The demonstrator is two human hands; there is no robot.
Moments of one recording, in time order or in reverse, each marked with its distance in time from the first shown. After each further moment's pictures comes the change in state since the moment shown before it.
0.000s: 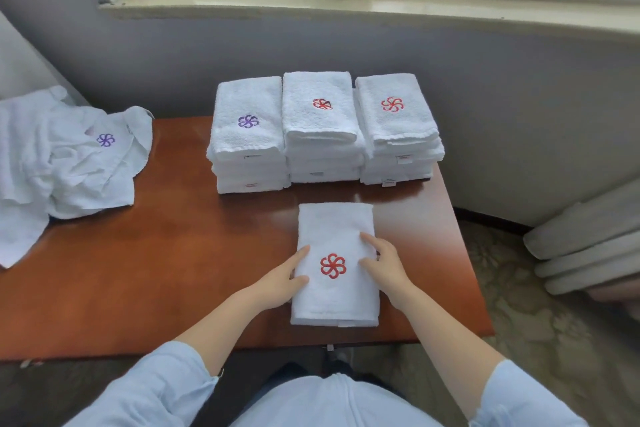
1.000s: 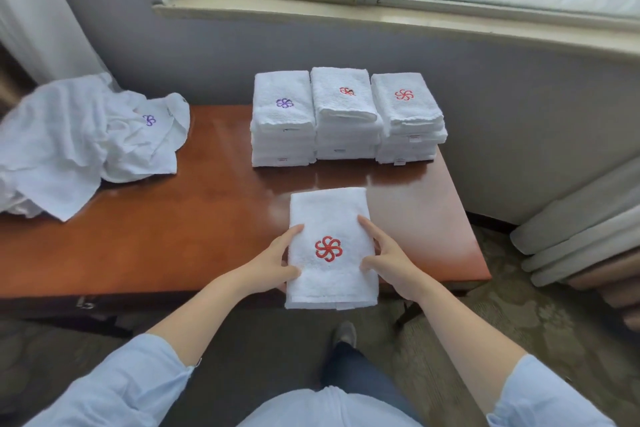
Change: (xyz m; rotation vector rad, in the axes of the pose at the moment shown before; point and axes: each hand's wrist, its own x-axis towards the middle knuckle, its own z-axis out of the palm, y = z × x) left_hand -0.126 -0.052 -0.007 -0.149 0.050 0.181; right_hand -0.136 -0.013 0.045 0.148 -0.258 -0.111
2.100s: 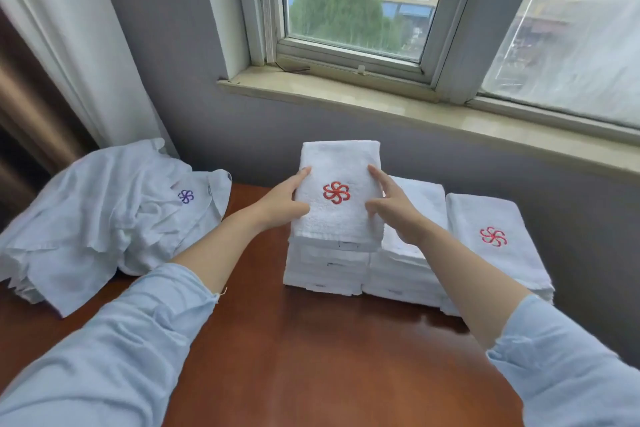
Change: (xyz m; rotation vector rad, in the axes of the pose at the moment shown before) left_hand 0.169 0.171 -0.280 0.058 0.396 0.139; right_hand 0.301 -0.282 -0.014 -0.233 -0.041 -0.270
